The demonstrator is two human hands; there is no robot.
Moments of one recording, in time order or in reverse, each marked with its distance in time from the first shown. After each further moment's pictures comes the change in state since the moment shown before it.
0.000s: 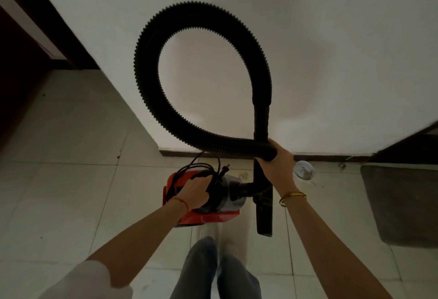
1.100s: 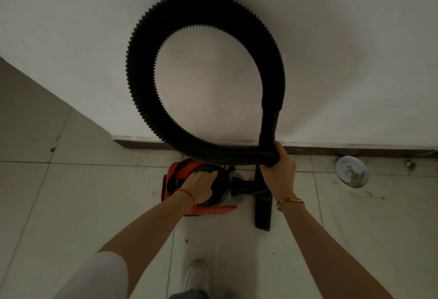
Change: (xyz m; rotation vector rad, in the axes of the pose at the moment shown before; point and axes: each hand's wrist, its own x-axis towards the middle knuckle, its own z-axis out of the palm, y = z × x) left_hand 0.373 -0.203 0.249 0.292 -0.137 0.021; right_hand 0.143 0.353 0.291 -0.054 0.052 0.110
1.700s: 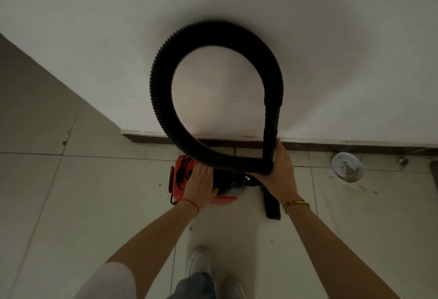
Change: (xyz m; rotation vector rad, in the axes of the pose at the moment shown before) left_hand -0.050 0.018 0.010 -0.130 0.340 -0.081; right_hand -0.025 0.011 -0.019 -0.209 -0.239 0.003
